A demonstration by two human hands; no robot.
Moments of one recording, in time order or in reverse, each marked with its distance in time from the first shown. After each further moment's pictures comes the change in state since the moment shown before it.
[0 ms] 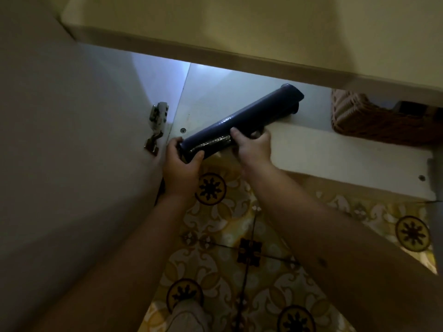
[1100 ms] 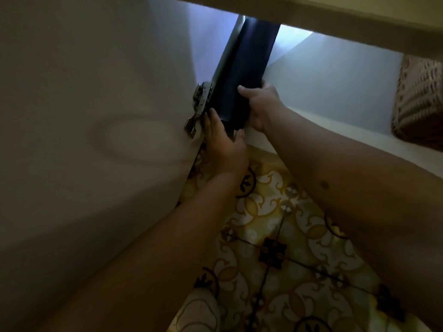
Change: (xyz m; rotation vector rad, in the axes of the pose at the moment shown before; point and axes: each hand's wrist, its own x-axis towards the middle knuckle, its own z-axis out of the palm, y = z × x) left_hand 0.016 0.007 0.031 0.181 0.158 0.011; right_hand 0.034 -0.037 0.097 0.087 -0.415 0.101
